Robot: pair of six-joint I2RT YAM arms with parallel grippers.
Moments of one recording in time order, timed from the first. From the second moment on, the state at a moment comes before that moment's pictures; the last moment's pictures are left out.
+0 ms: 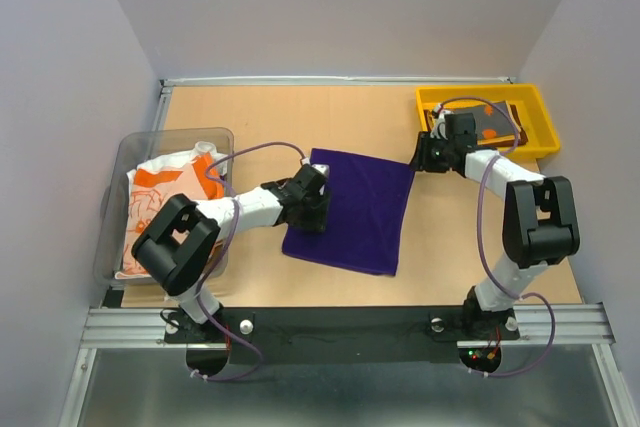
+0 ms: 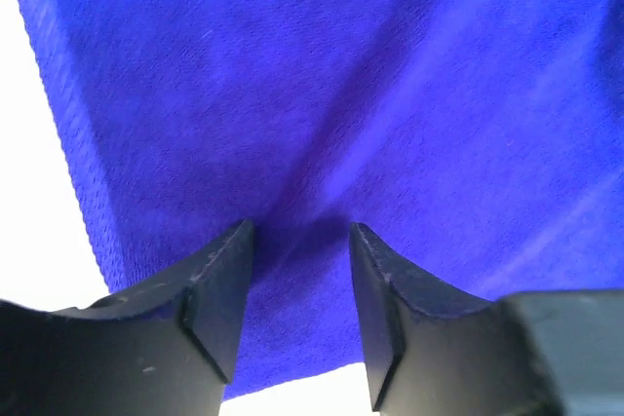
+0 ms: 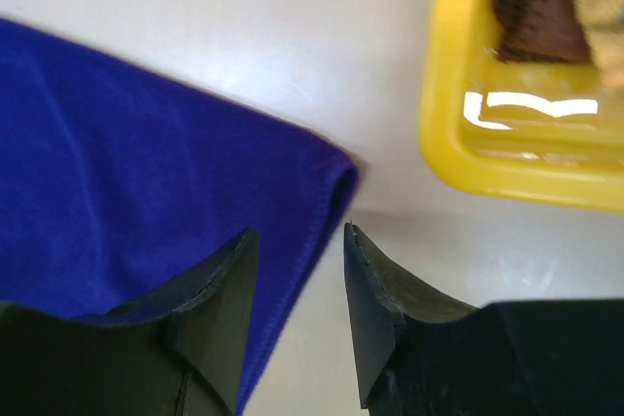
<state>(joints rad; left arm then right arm) -0.75 1.64 0.92 -0.33 -0.02 -0.51 0.08 1.69 1.03 -0.18 -0.25 0.19</state>
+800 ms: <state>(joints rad) -0.70 1.28 0.74 -0.34 -0.07 -0.62 0.12 1.95 1.28 -0.28 -0.48 0.09</state>
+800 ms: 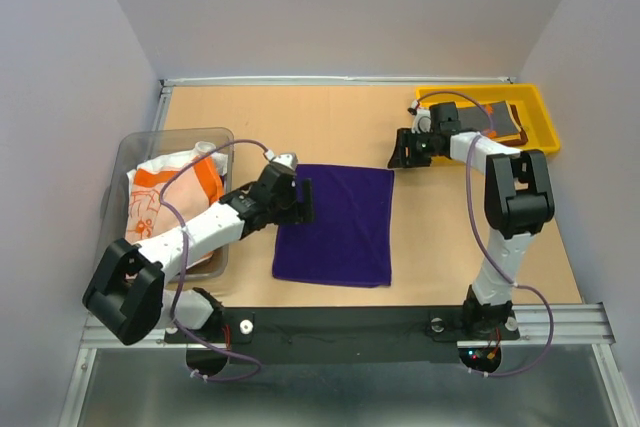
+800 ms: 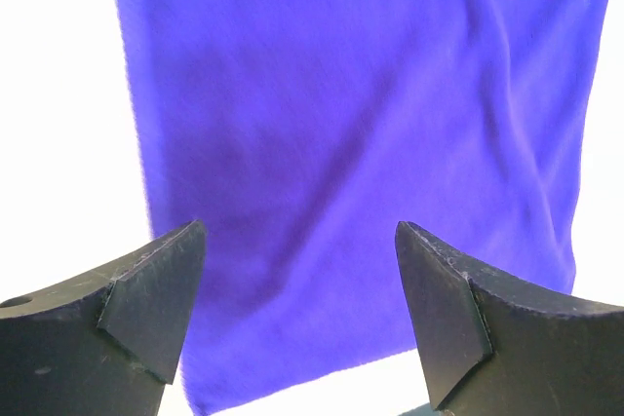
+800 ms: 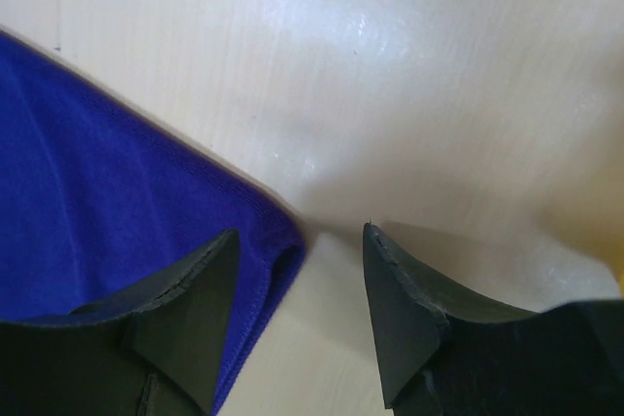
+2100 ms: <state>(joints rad) -0.40 1.74 1.19 -0.33 -0.09 -0.19 0.15 1.99 1.26 -0.24 -0.47 0.13</state>
